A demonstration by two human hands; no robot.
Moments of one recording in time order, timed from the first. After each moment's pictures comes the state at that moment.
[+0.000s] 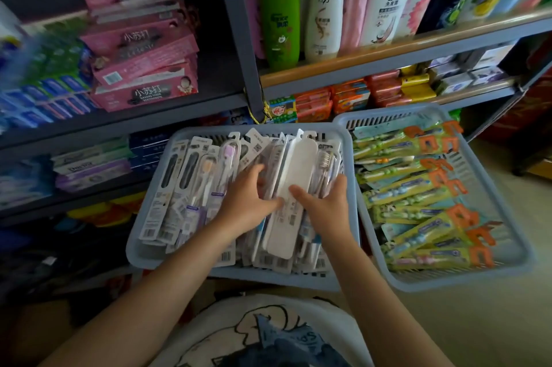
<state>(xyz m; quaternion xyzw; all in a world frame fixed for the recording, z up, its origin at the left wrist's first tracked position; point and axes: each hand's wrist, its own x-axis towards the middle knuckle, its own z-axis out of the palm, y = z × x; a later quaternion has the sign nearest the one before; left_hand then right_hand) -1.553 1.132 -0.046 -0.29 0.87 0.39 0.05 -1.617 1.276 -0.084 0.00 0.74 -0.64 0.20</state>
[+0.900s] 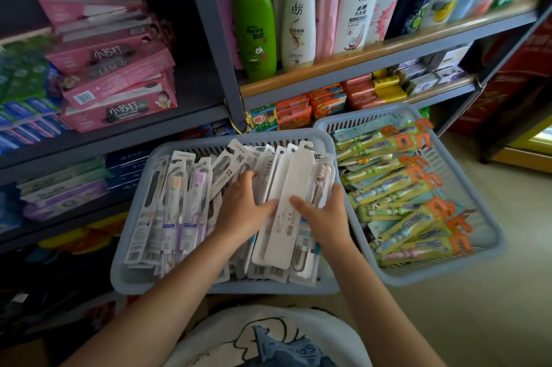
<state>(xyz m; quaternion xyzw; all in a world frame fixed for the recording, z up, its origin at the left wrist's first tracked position) -1.567 1.135 -0.060 -0.28 0.89 0.35 0.06 -1.614 1.290 -0.075 0.05 0.73 -0.66 0.20</state>
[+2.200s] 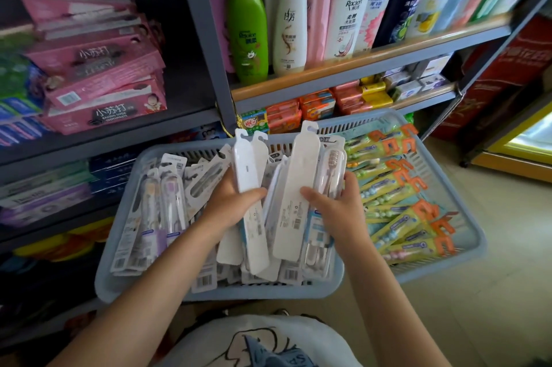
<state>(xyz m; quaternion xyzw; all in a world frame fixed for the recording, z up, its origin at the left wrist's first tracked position) -1.576 1.124 -0.038 -0.31 0.75 0.59 0.03 -1.628 1.313 -0.040 0.06 0.72 -0.67 0.18</state>
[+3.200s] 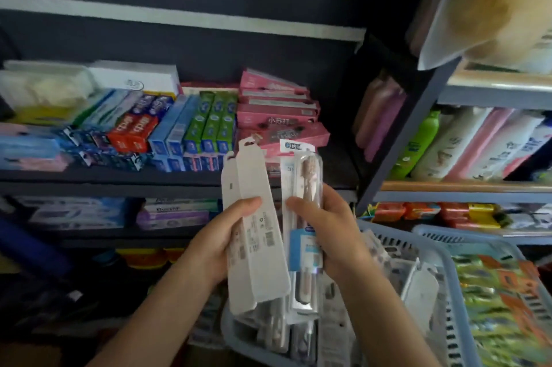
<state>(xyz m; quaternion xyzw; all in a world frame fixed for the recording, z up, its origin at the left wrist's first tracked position) -1.431 0.919 0.059 -0.34 0.41 0.84 -0.08 -1.543 1.046 0.081 -0.16 0.63 -0.68 0.33</state>
